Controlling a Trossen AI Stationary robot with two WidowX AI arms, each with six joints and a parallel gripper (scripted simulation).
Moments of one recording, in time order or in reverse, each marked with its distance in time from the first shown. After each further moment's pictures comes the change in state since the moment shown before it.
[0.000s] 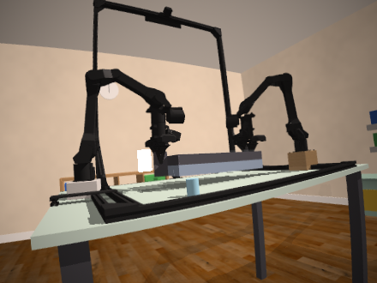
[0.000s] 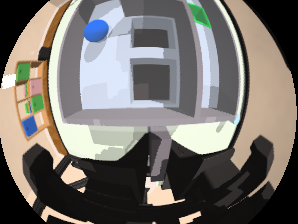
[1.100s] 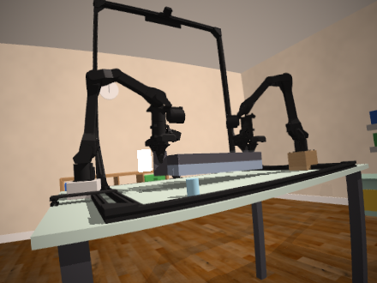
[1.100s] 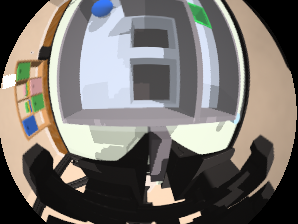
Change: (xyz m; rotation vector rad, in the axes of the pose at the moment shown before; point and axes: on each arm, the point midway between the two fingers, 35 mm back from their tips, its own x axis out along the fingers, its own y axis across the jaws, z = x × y) left arm 0.003 -0.001 0.001 -0.001 -0.013 -0.004; right arm -0.003 0.000 -0.001 -0.001 0.014 0.005
